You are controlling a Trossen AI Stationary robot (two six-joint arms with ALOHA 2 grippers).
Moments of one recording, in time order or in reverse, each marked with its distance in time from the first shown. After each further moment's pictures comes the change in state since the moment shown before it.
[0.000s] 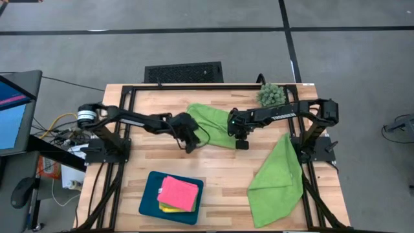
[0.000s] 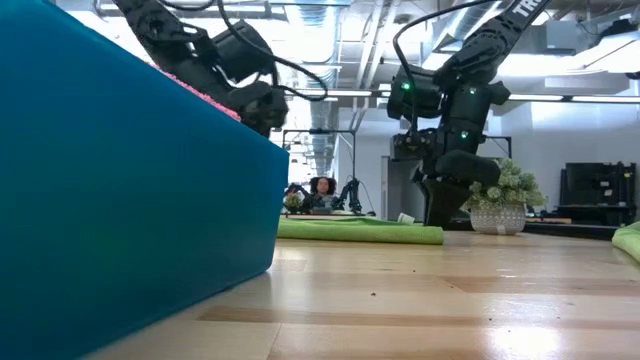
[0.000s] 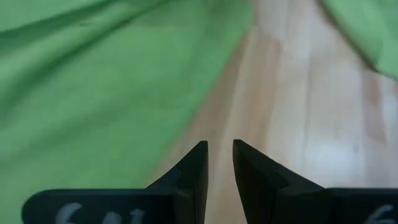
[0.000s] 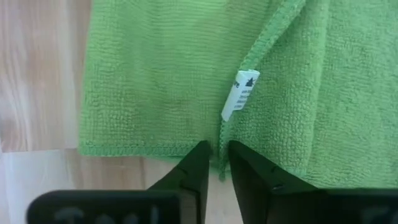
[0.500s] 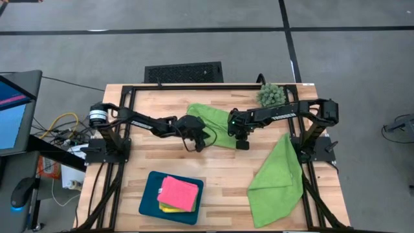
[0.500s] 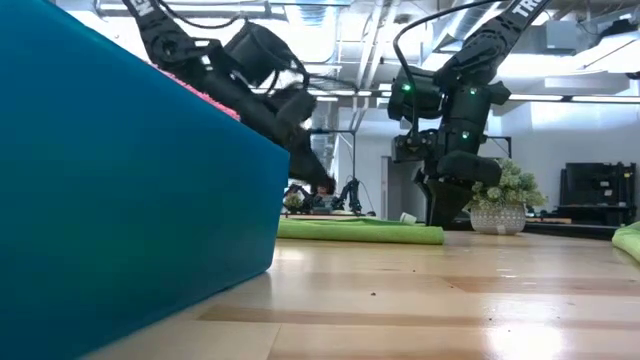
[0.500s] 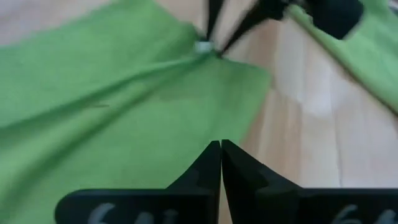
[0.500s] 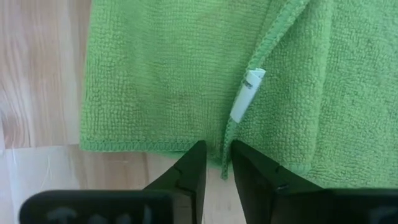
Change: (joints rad) left arm -0.046 0.146 0.027 0.307 -0.166 0.001; right arm 0.000 0.000 0.000 -0.016 0.000 0.010
